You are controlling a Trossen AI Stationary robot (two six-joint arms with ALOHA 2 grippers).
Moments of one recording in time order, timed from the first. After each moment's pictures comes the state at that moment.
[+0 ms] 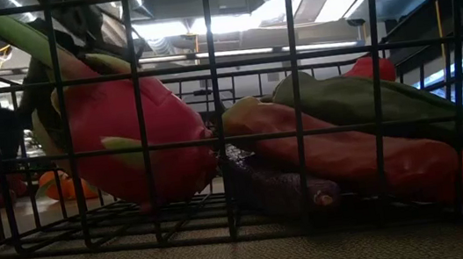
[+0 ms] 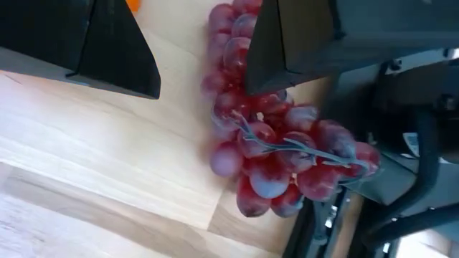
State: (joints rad) left arm 0.11 1.54 0.80 -1.20 -0.25 -1.94; right arm -0.02 1.35 1.50 -1.16 -0.08 0.28
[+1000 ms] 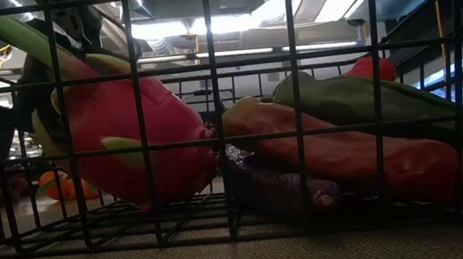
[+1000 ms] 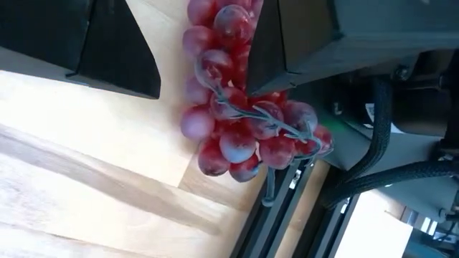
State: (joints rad) left arm 0.11 1.55 0.79 -1.27 -0.34 -1.98; right arm -0.03 1.35 1.50 -1.16 -0.08 0.17
